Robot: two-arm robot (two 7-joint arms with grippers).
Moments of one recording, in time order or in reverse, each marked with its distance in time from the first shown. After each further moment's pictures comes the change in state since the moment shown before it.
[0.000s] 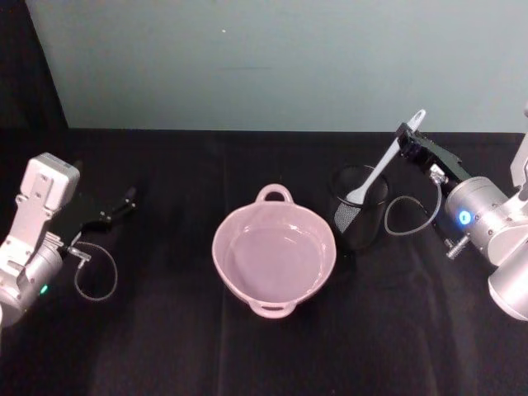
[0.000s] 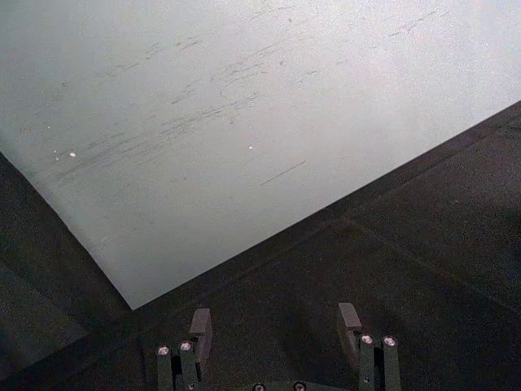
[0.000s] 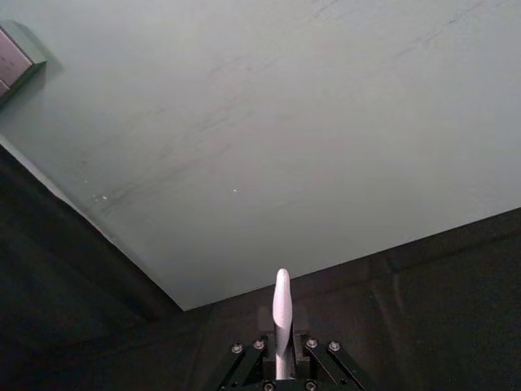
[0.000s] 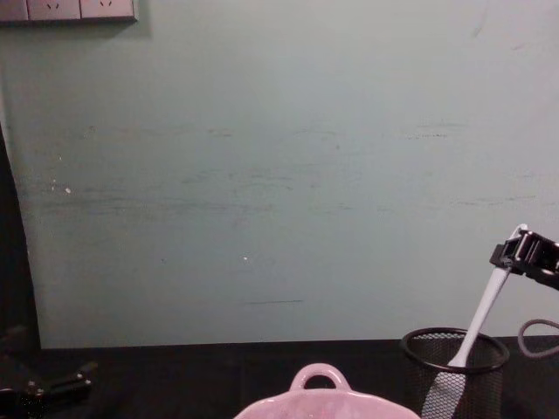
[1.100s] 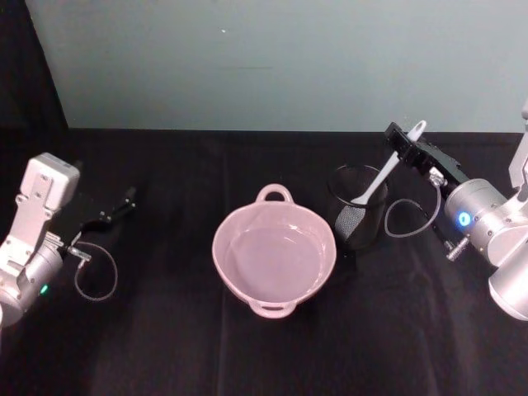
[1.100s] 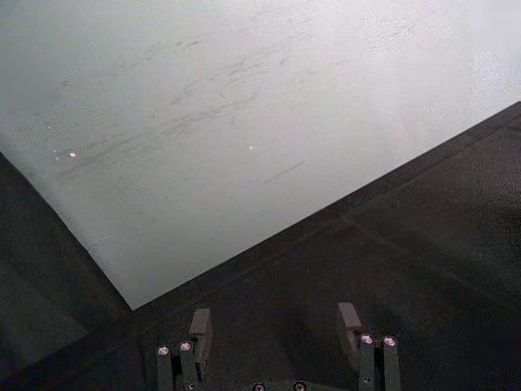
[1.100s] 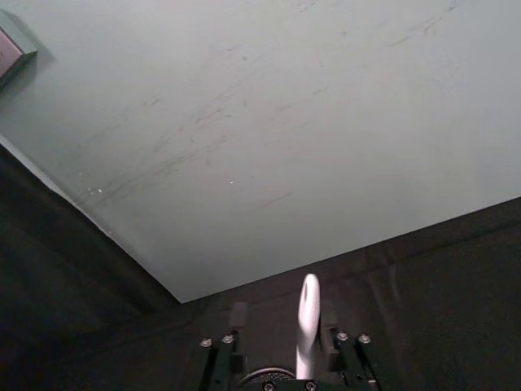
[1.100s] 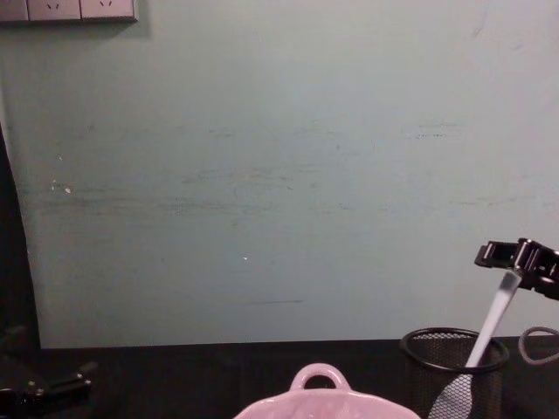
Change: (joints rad) left arm 0.000 0.000 0.000 0.000 0.000 0.000 0.000; right arm 0.006 0.010 -0.009 0.014 0.015 0.010 -0.005
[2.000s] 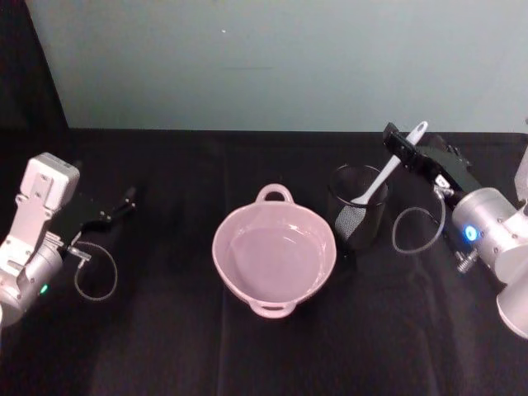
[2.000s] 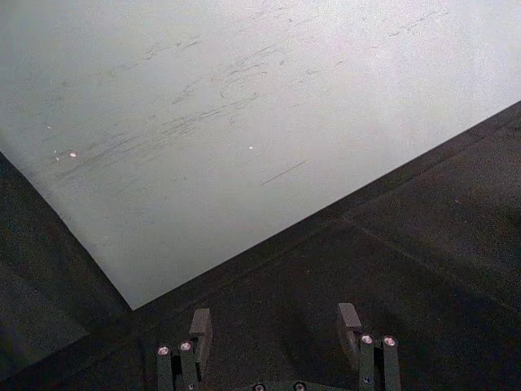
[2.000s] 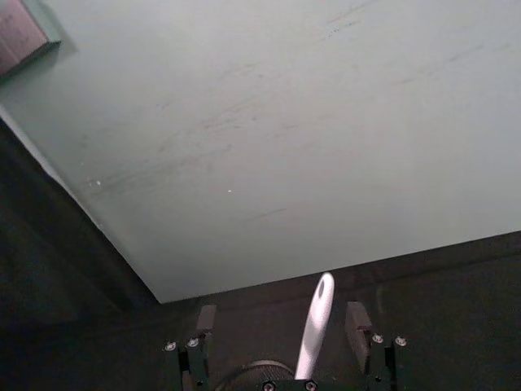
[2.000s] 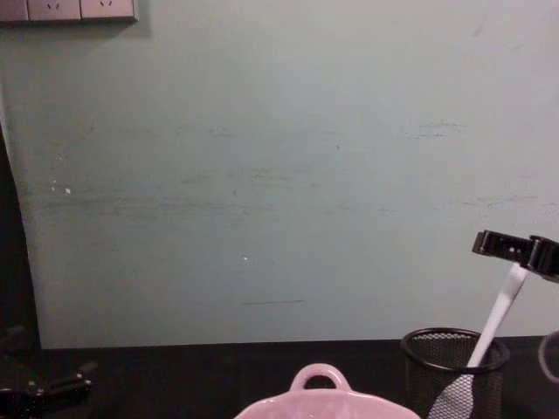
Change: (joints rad) left arm 0.000 0.000 0.000 0.000 0.000 0.000 0.000; right arm -0.068 0.040 -0.020 -0.092 -0.106 -0.053 -0.005
